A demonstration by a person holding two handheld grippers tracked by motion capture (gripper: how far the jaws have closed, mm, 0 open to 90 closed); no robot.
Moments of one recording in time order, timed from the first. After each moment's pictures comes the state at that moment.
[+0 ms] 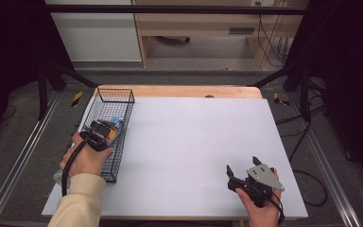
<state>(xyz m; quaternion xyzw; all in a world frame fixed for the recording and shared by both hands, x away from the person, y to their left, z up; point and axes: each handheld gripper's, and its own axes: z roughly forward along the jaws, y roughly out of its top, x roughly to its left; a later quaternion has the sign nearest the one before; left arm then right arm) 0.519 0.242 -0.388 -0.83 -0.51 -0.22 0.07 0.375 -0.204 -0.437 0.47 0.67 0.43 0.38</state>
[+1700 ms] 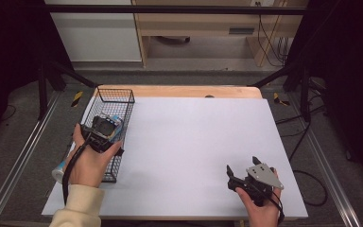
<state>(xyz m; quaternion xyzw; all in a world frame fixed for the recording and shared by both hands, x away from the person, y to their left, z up) 0.479 0.208 -0.335 -0.83 -0.47 -0.30 -0.08 0.379 -0.205 -0.440 0.48 0.67 0.42 0.38</state>
